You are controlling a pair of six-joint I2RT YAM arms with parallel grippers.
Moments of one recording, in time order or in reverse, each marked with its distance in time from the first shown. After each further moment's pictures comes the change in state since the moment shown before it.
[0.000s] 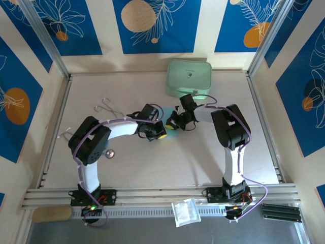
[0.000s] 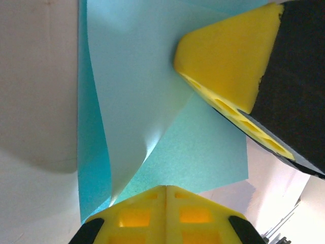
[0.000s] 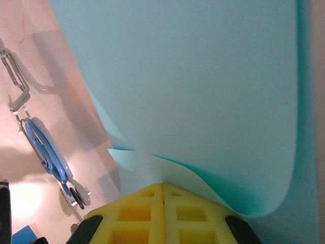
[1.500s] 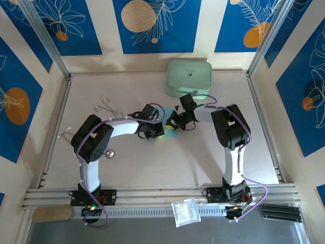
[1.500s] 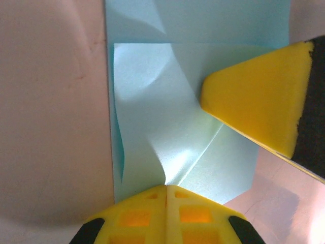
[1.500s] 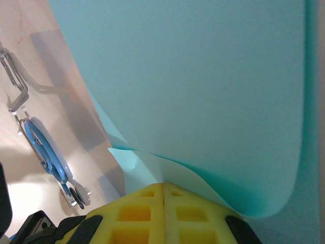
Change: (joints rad) left arm 0.016 0.041 0.007 0.000 -0.074 0.186; right arm -0.006 0.001 0.007 -0.018 0.002 -0.001
